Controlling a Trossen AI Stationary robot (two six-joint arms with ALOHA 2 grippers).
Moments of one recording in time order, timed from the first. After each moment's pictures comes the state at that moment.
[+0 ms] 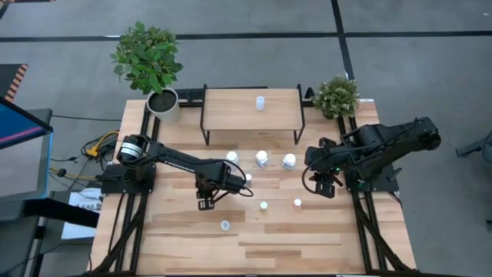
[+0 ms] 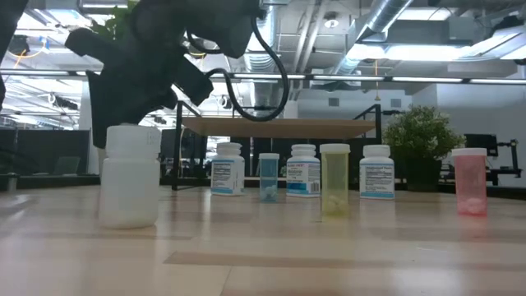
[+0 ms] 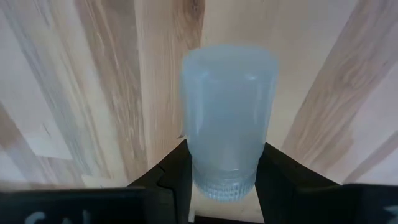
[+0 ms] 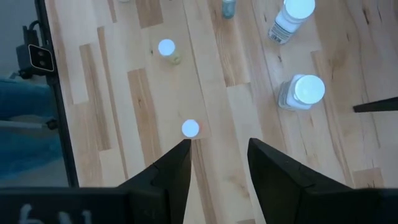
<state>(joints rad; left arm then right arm) -0.18 1.92 1.42 -1.39 0.05 -0.31 0.30 1.28 1.50 -1.35 0.08 0.53</state>
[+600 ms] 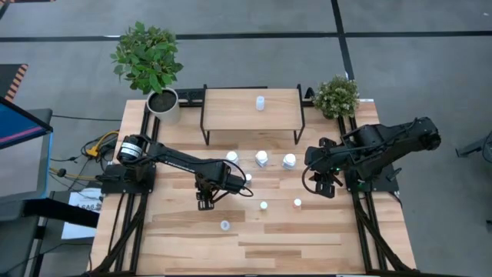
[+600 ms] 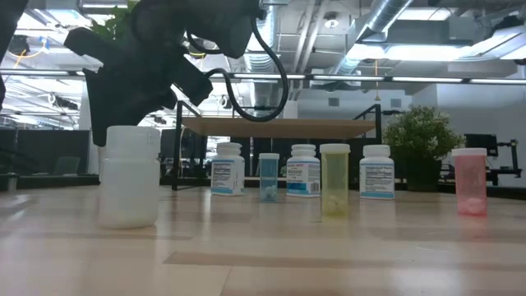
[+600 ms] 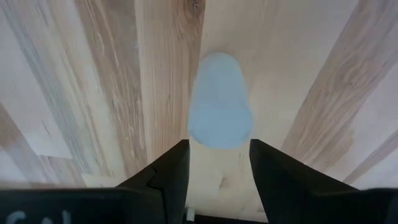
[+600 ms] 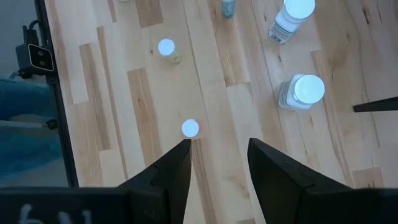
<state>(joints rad) -0.18 1.92 1.42 -1.39 0.05 -0.31 0.30 1.28 1.50 -1.35 0.08 0.52</state>
